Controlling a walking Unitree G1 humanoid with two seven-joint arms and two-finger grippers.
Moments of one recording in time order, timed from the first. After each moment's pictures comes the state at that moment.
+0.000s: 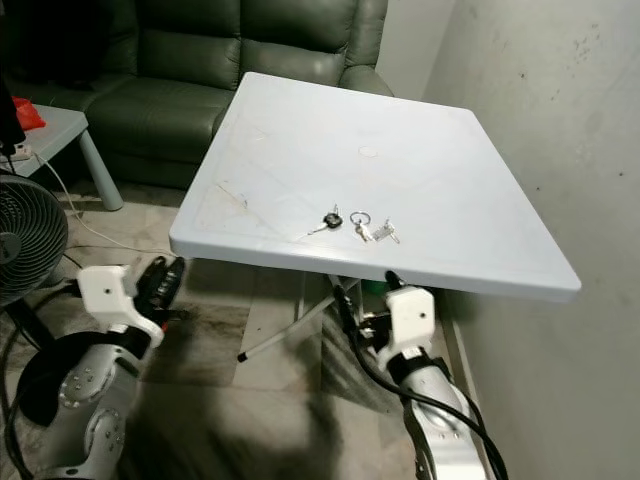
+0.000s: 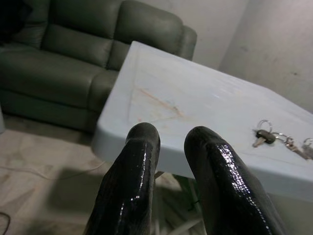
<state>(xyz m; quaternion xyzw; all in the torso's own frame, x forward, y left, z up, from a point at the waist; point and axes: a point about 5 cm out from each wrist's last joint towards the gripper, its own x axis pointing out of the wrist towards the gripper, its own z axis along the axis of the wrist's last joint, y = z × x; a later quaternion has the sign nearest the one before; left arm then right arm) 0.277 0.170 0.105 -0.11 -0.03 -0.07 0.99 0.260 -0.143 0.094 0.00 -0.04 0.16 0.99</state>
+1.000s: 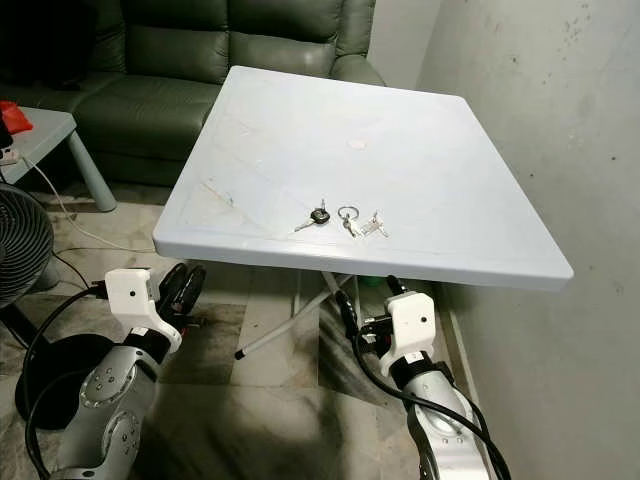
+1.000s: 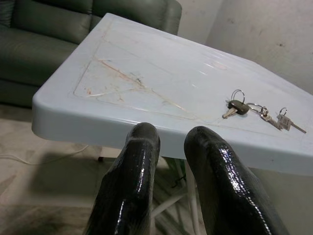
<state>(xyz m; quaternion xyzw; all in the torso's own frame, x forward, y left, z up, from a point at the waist) 0.277 0.152 0.098 -0.10 0.00 -0.09 0.99 0.256 -0.148 0.089 -0.01 -0.03 0.16 0.99</state>
